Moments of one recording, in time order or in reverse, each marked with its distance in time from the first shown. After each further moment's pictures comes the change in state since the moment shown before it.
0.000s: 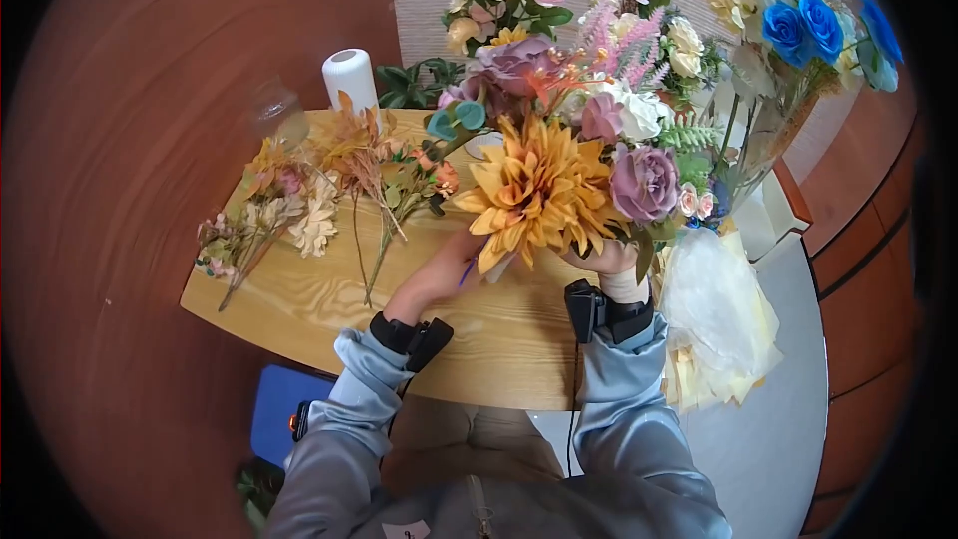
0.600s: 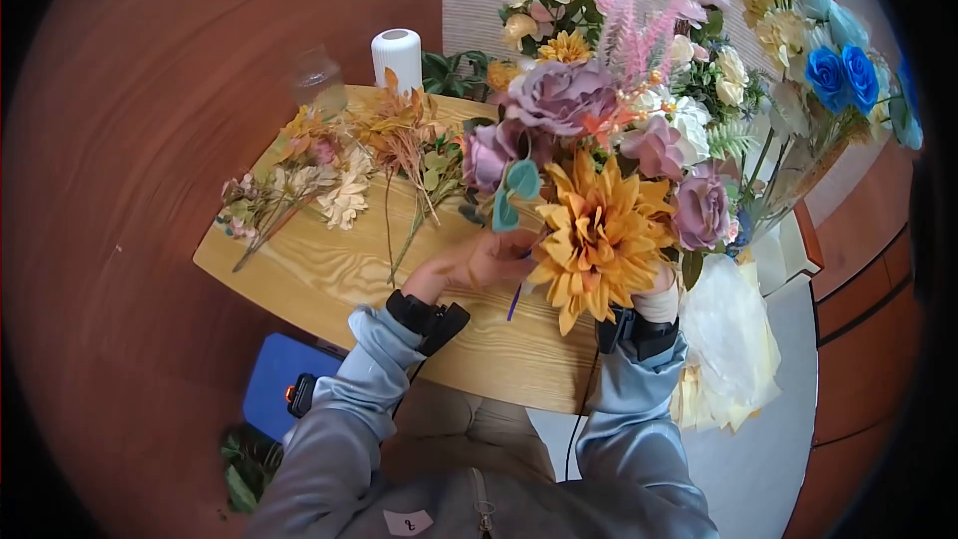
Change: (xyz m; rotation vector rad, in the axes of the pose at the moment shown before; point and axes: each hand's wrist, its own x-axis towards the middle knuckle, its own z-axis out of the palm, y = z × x) left_hand -0.007 0.001 -0.015 -0.146 -0.207 0.059; right_hand 0.001 -0.010 -0.022 0.978 -0.306 0.272
